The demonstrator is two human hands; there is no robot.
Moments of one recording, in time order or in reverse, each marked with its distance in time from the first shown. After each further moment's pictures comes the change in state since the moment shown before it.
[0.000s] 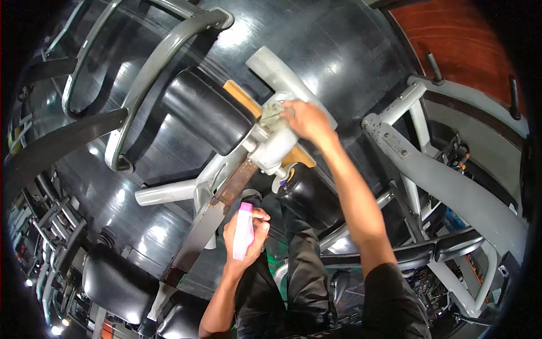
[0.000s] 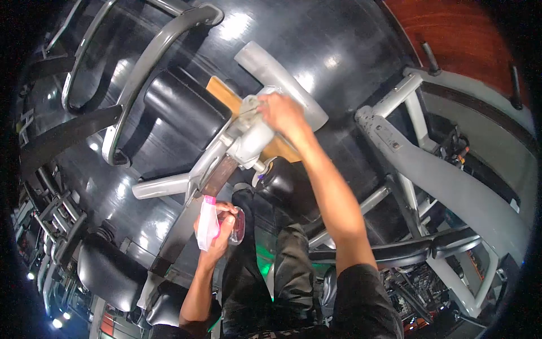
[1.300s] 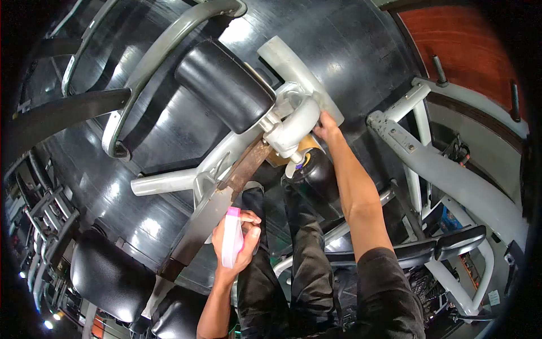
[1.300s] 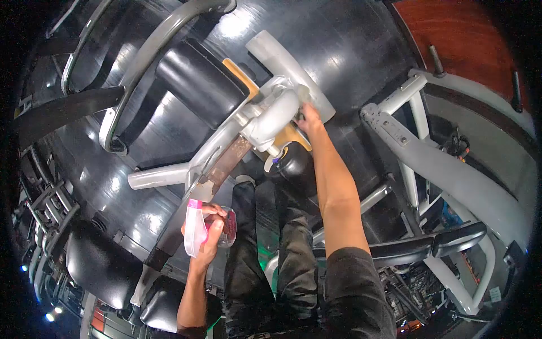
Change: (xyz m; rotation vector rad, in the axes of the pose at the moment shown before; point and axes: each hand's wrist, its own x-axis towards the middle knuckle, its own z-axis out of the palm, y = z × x) left_hand -0.038 -0.003 -0.046 -0.054 0.093 0.007; right_hand 0.066 0.163 0.153 1.615 0.240 0.673
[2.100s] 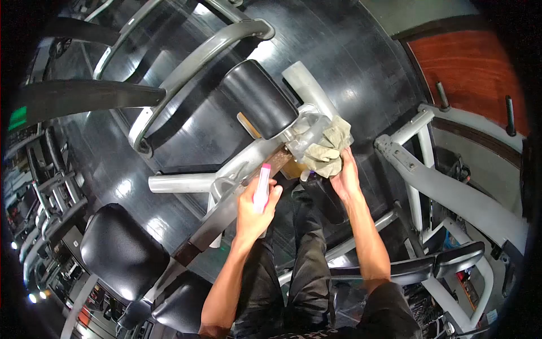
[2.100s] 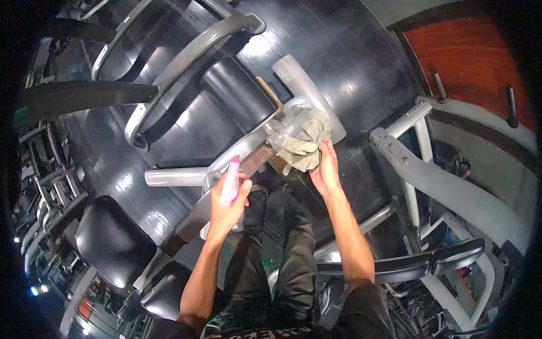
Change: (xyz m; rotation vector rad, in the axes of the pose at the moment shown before) left_hand 0.032 0.015 0.008 0.164 0.075 -0.135; right_hand -0.287 -0.023 0.041 0.071 -0.456 -0.236
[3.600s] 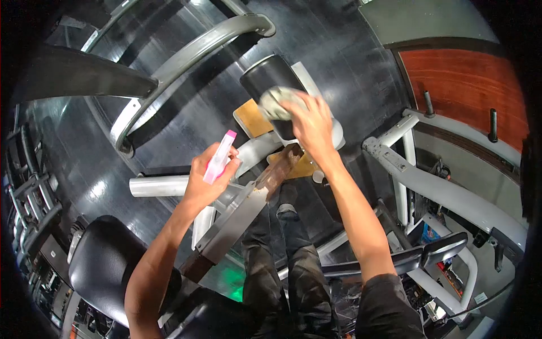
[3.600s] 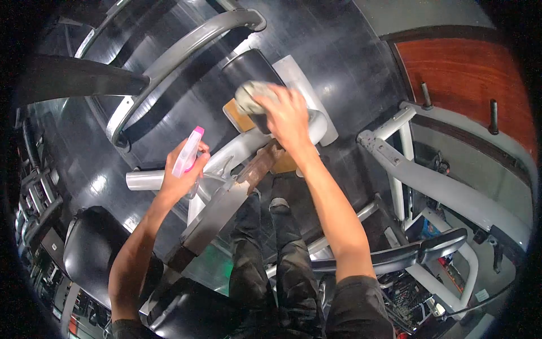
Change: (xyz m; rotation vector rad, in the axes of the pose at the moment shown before) left_hand 0.101 -0.023 -0.153 0.073 -0.251 0.190; right_hand 0.078 0.040 0.149 -1.791 -0.173 -1.253
